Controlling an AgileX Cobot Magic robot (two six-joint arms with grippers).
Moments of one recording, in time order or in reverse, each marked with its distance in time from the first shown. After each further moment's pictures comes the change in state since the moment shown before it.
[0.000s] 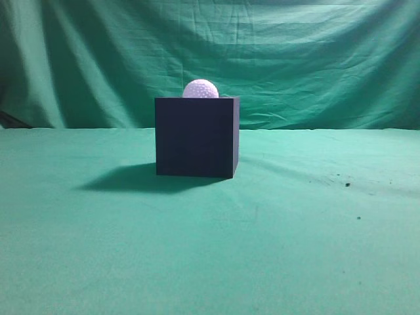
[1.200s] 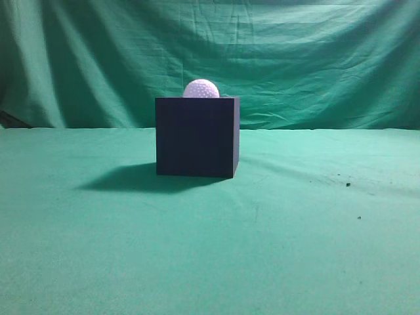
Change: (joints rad) left arm 0.000 0.000 0.000 0.000 0.000 0.000; right arm 0.000 1.186 -0.632 0.042 -0.160 -0.133
